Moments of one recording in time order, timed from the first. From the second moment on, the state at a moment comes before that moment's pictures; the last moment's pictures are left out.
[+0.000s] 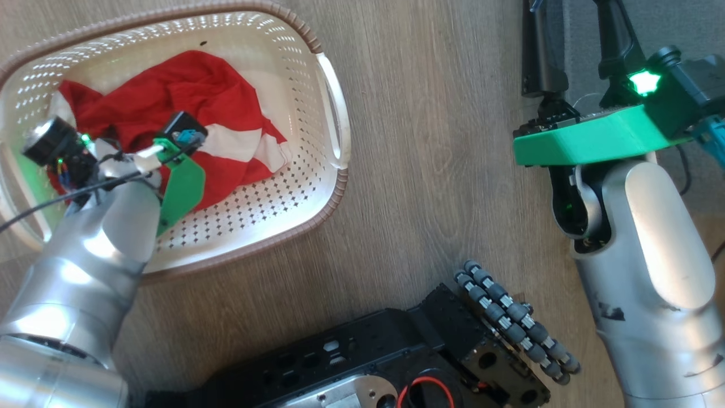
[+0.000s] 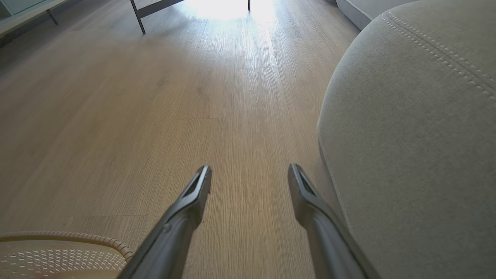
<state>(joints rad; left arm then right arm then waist) -0.97 0.17 -0.63 1.29 0.28 0.06 0.15 -0.60 -0.06 0.22 0.04 0.31 0.12 -0.26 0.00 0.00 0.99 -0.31</state>
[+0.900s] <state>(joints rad) -0.93 0.11 -0.53 1.30 0.07 0.04 -0.14 -0.61 -0.06 0.20 0.07 0.31 0.12 -0.26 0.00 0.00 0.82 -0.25</state>
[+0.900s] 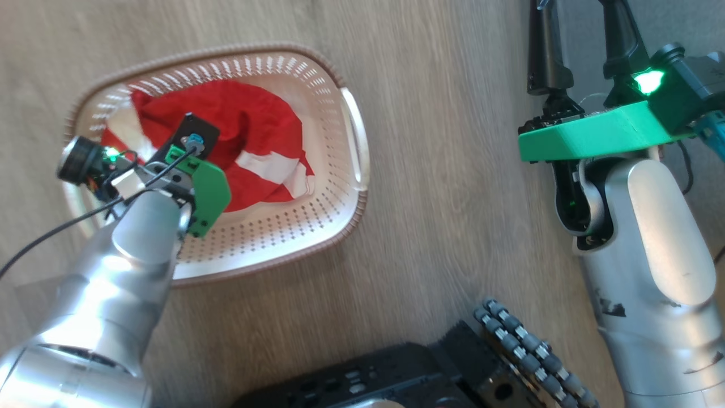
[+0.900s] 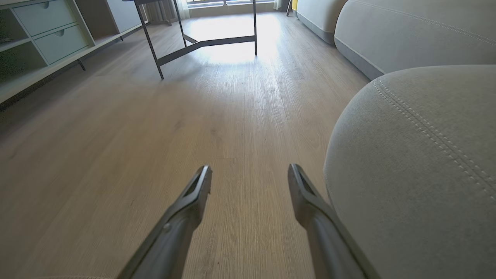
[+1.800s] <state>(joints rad) -0.62 0.04 -0.47 0.89 -0.21 0.01 -0.25 -0.39 -0.10 0.18 0.18 0.29 0.12 -0.26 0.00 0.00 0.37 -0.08</state>
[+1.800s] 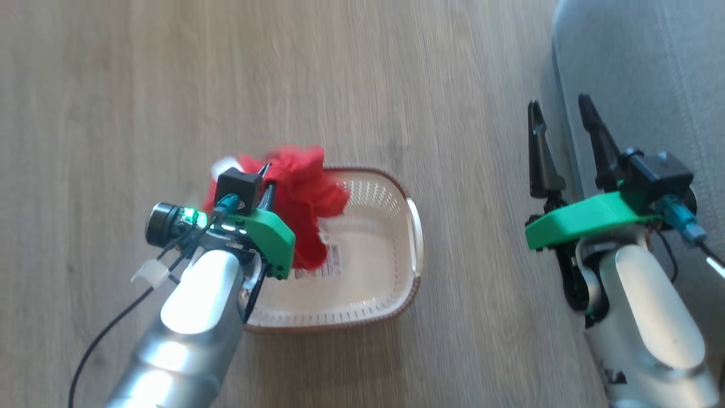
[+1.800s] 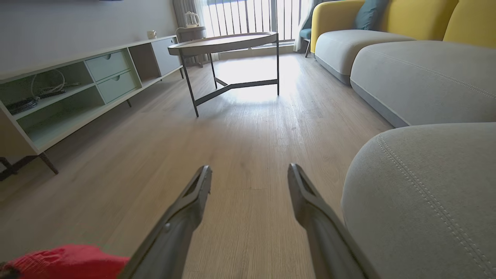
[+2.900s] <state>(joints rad) -0.50 0.04 -0.41 0.24 -0.28 0.03 -0.25 -0.16 -0.10 0.16 0.25 0.28 0.12 -0.26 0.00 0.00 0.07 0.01</state>
